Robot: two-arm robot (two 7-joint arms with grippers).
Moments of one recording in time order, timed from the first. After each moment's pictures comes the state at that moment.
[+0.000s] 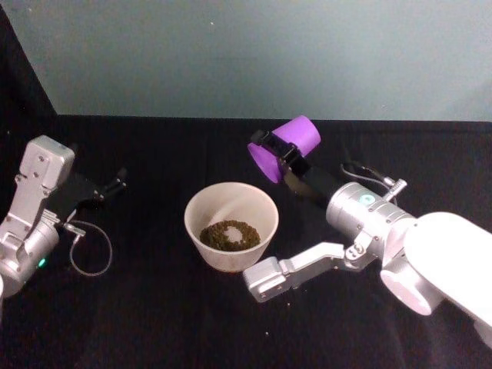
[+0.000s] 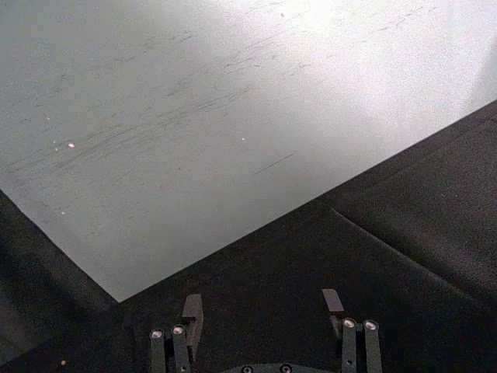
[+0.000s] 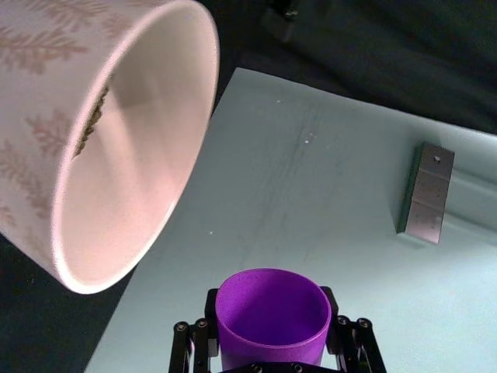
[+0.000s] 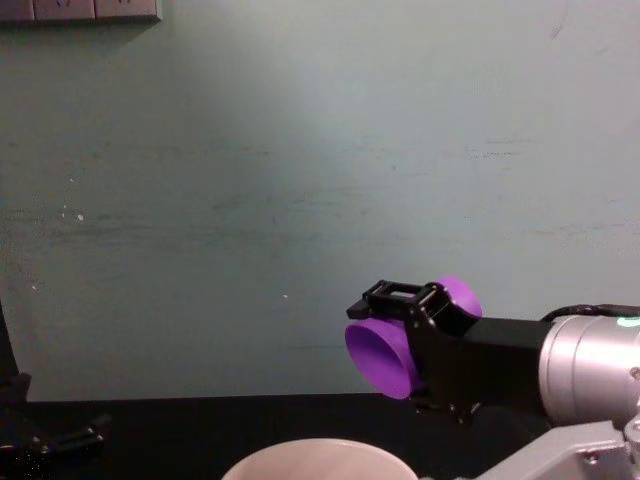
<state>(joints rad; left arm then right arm) -0.20 0.60 0.45 -1.41 -0.25 -0.12 0.03 0.50 0.56 -0.86 -1.61 -1.27 0.05 0.15</state>
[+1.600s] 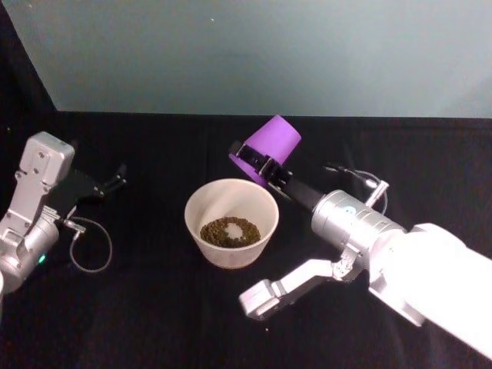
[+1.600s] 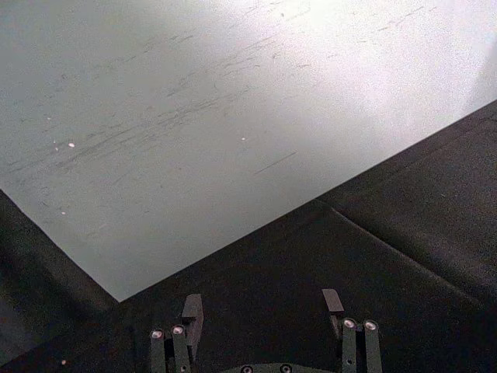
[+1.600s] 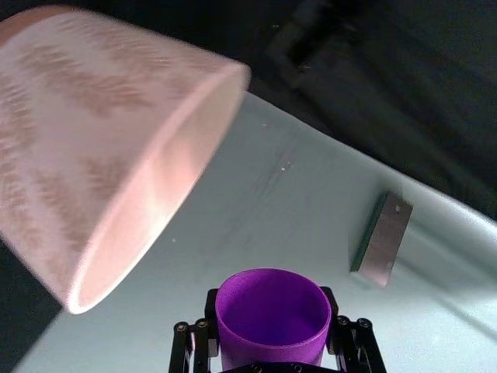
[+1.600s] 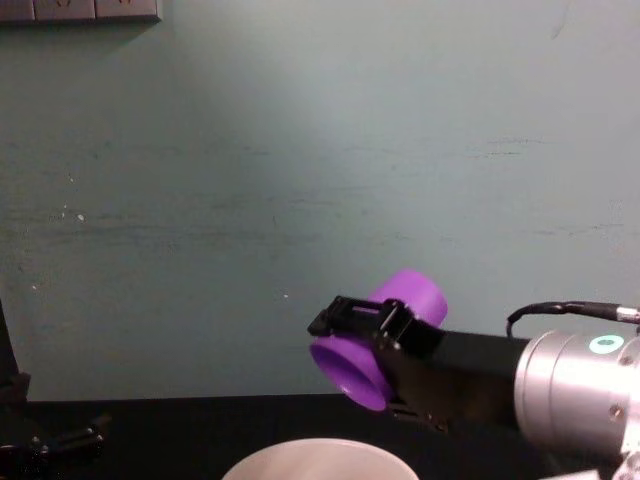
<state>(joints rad) -0.20 0.60 0.45 -1.41 -0.25 -0.12 0.03 0.54 0.58 -0.97 -1.63 -1.45 0.08 0.13</state>
